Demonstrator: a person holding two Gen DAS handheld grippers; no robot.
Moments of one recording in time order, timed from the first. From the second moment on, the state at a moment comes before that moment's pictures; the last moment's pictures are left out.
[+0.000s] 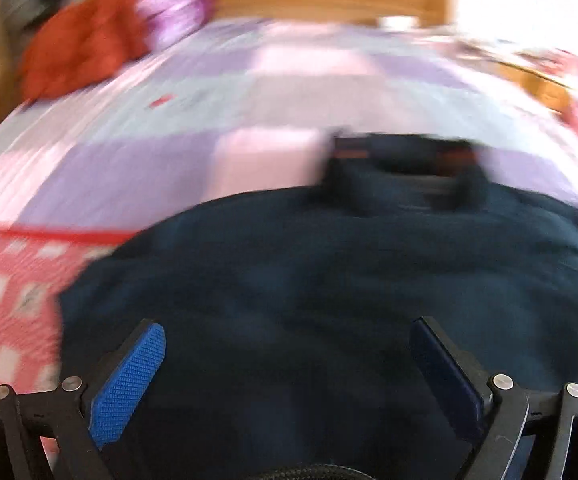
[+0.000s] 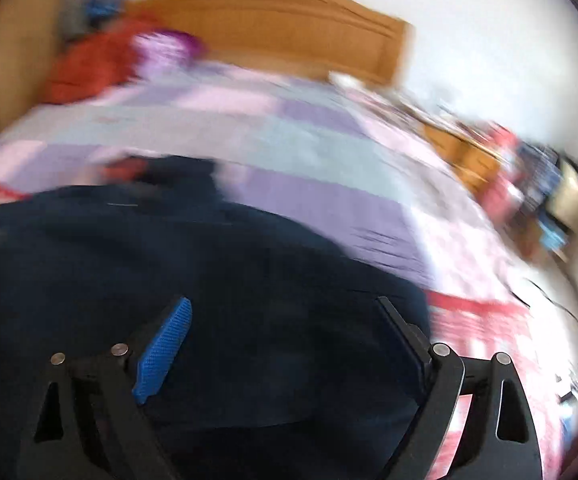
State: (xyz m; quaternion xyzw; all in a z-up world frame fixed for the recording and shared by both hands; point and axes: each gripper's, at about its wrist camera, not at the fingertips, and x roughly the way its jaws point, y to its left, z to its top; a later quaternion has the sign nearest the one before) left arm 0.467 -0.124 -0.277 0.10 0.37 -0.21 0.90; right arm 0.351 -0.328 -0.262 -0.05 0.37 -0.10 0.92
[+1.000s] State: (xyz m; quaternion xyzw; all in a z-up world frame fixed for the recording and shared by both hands) left arm 0.385 0.020 -0.337 0.13 0.49 -0.11 0.85; right arm 0.131 -0.425 -0.304 0.07 0.50 -0.26 0.83
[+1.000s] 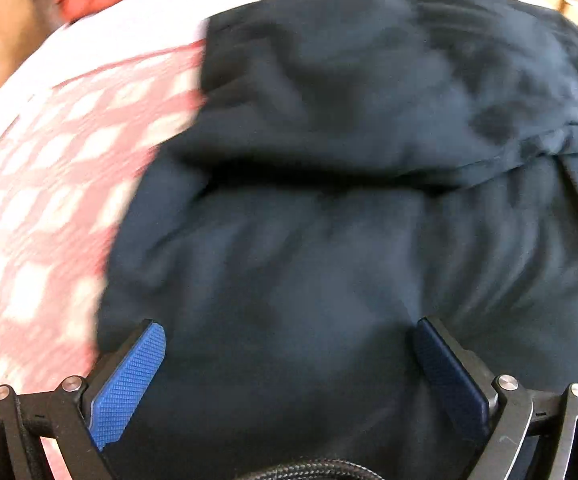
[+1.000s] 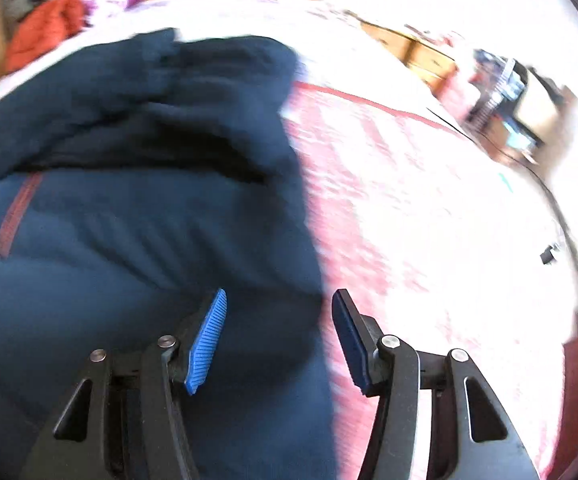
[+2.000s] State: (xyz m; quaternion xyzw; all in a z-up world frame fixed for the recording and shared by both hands) left arm 0.130 0.069 -0.341 0.15 0.51 -0.21 0.82; right arm -0.074 -0.212 -0.306 0.01 0.50 -0.06 0.86
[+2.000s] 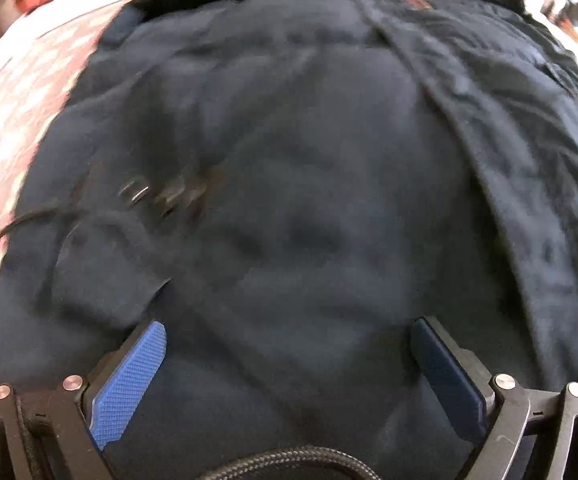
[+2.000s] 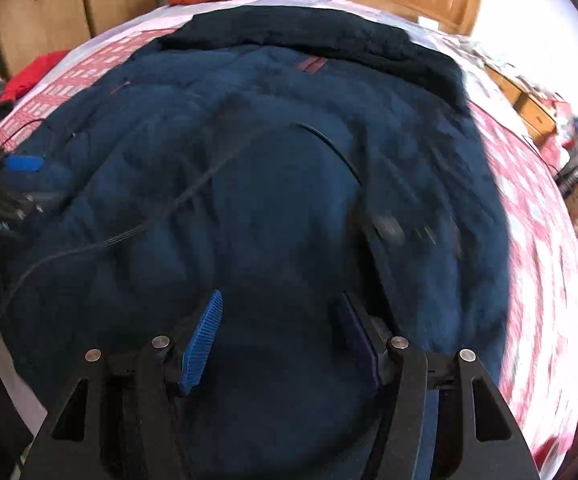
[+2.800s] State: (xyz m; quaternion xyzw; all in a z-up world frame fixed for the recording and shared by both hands) left arm 0.090 0.149 -0.320 0.17 0.55 -0.18 0.80; right arm -0.204 -0.280 -0.290 -0.02 0.58 -0.13 0.80
